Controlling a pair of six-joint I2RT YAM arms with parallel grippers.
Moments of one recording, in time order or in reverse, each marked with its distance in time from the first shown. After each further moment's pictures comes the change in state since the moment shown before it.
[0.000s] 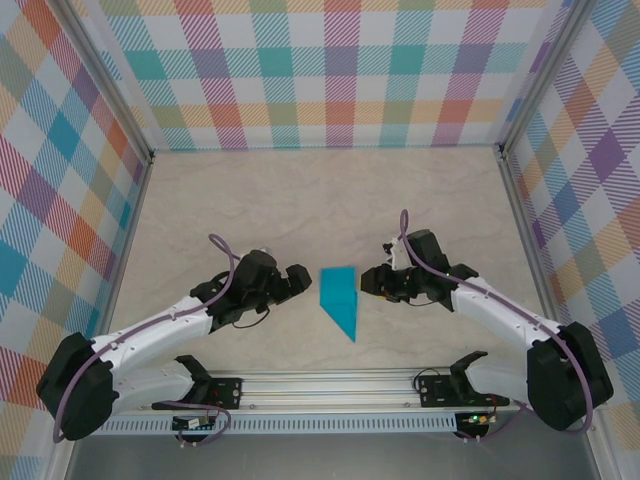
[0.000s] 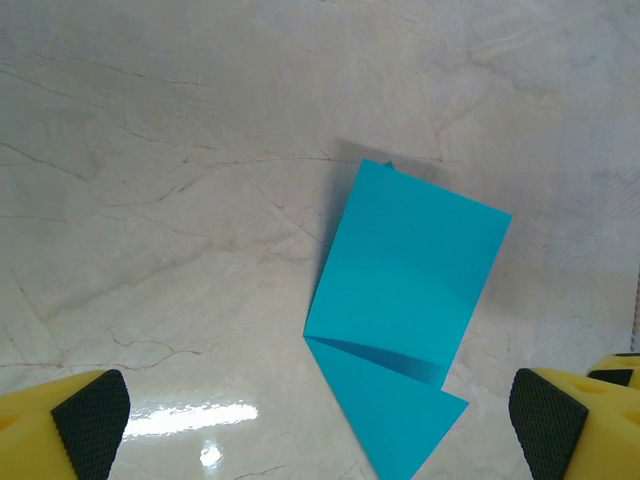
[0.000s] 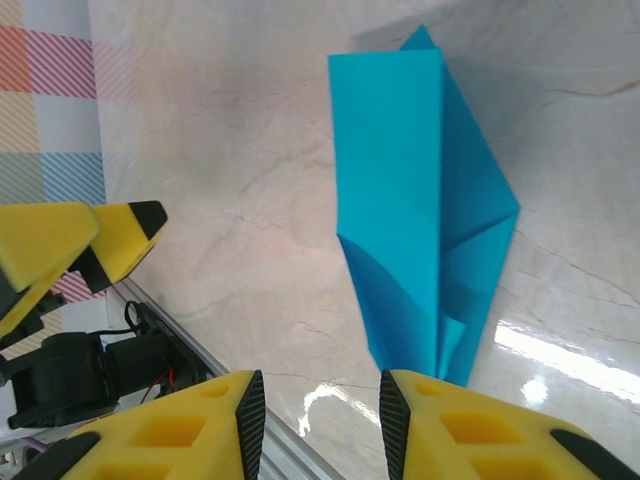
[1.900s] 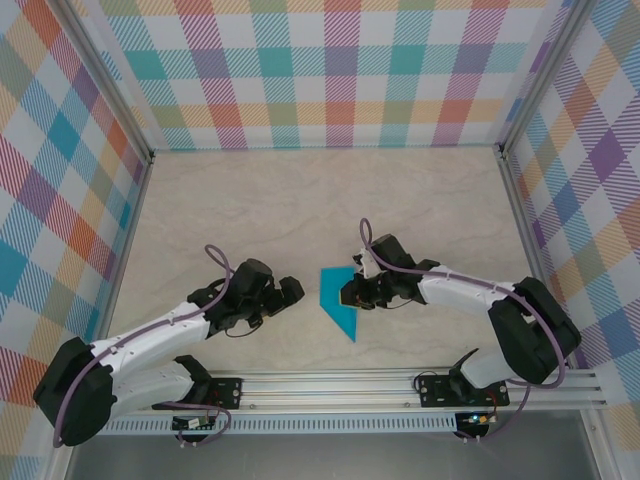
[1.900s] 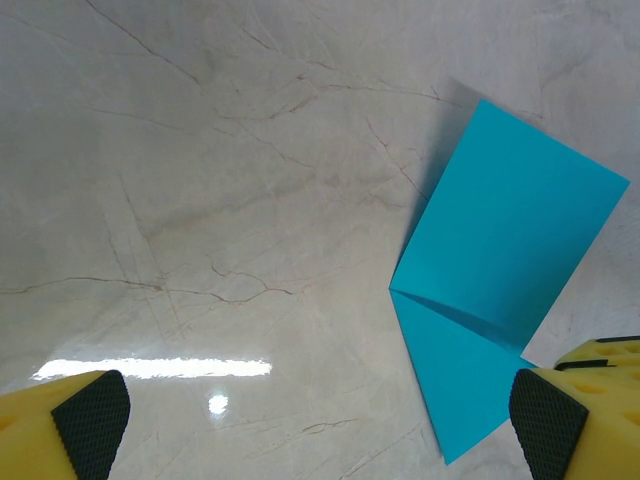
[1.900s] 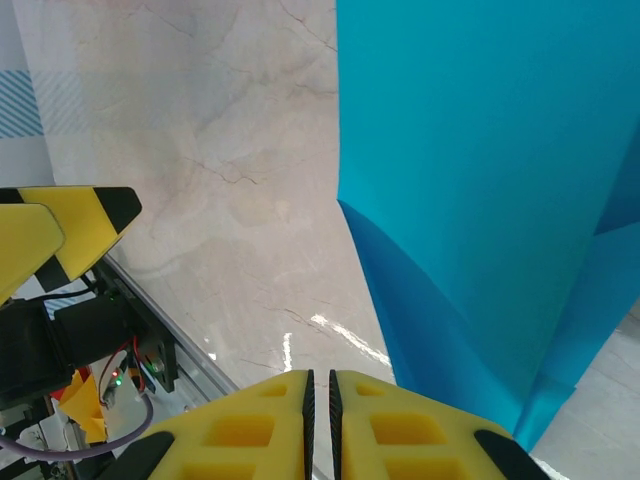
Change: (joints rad) left arm 0.023 -0.019 -0.074 -0.047 0.066 -0.049; right arm 0.159 0.281 0.066 0.090 0.006 0.028
